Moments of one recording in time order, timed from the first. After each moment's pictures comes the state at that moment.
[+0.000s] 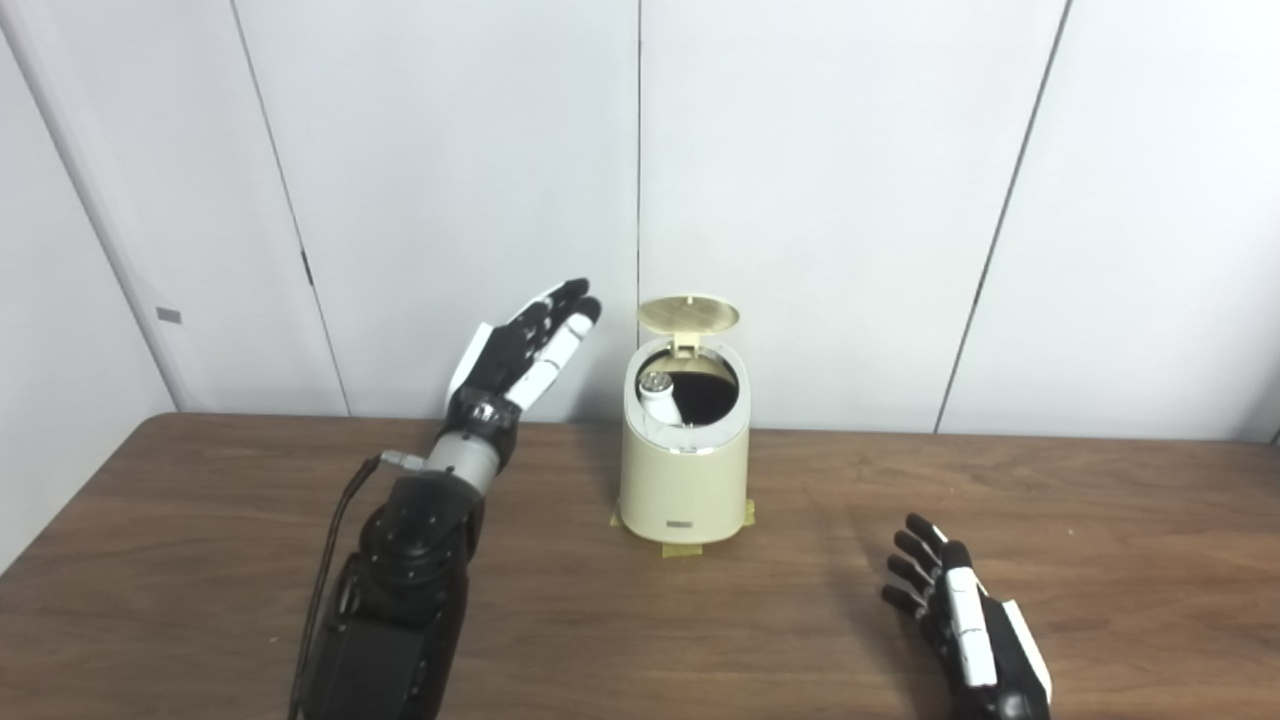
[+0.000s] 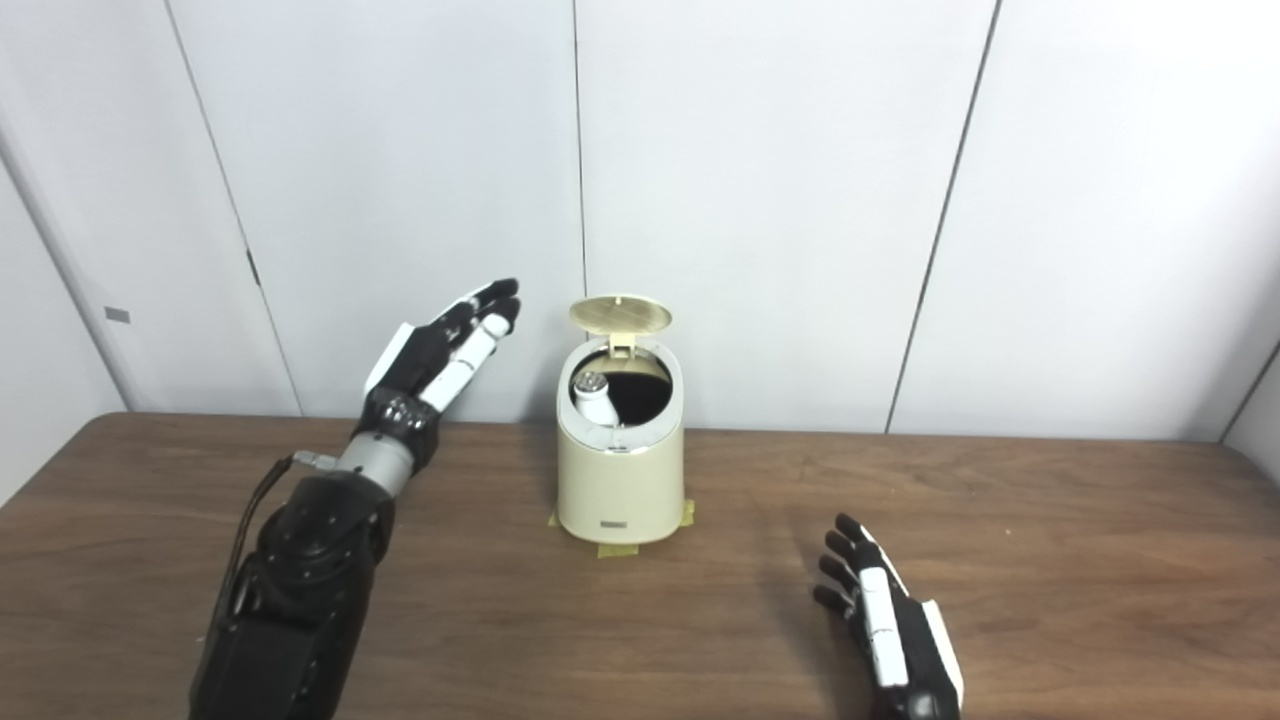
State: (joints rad) left arm -0.59 0.13 -0.03 -0.01 0.04 0.39 -0.04; right arm -0.05 -0.02 -0.05 -0.11 0.01 0.18 -0.03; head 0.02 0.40
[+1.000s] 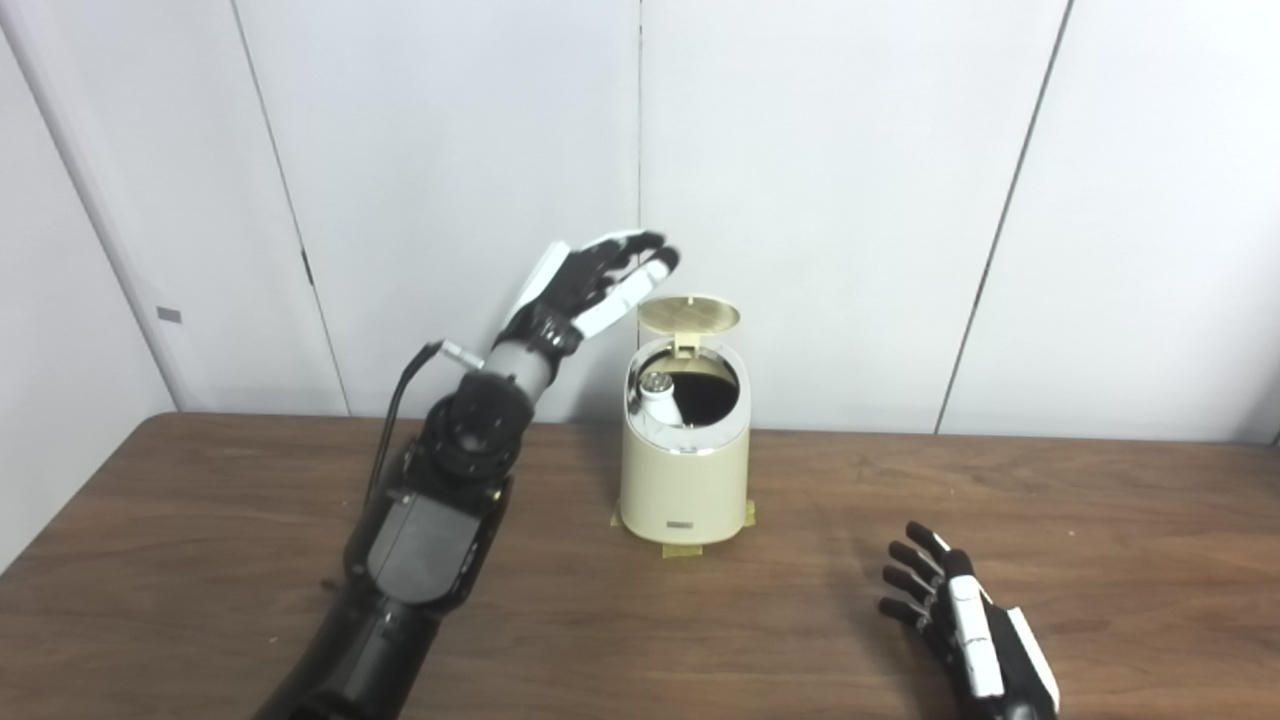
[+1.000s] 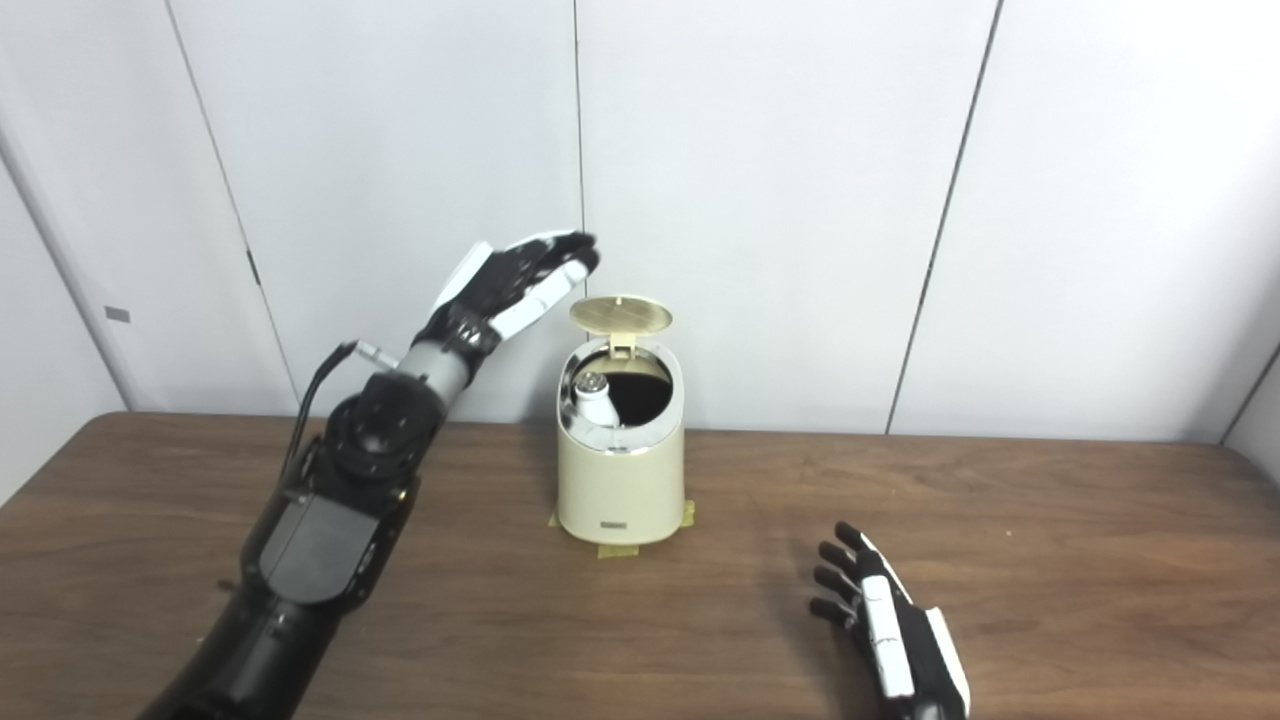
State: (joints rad) left arm -0.86 0.20 -0.21 0.24 0.26 0.29 -0.13; right arm -0.03 -0.04 -0.03 -0.13 0.01 0.19 -0.01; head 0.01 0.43
